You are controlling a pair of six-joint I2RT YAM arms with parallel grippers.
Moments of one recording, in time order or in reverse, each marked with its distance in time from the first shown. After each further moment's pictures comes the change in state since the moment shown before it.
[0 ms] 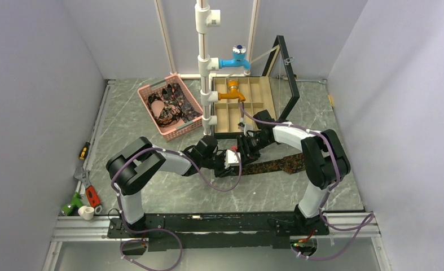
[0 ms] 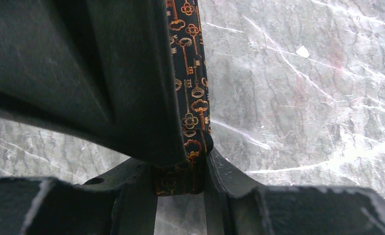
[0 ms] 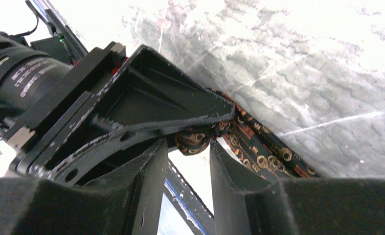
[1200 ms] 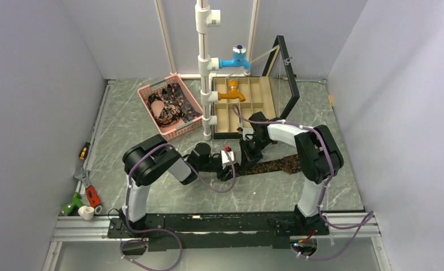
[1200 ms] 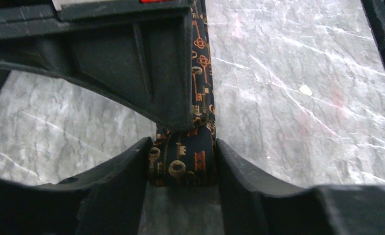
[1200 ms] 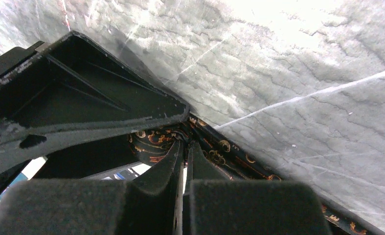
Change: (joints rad) left arm 0.006 0.160 -0.125 0.579 0.051 -0.237; right arm 0.027 0.094 0.057 -0.103 0.245 -0.069
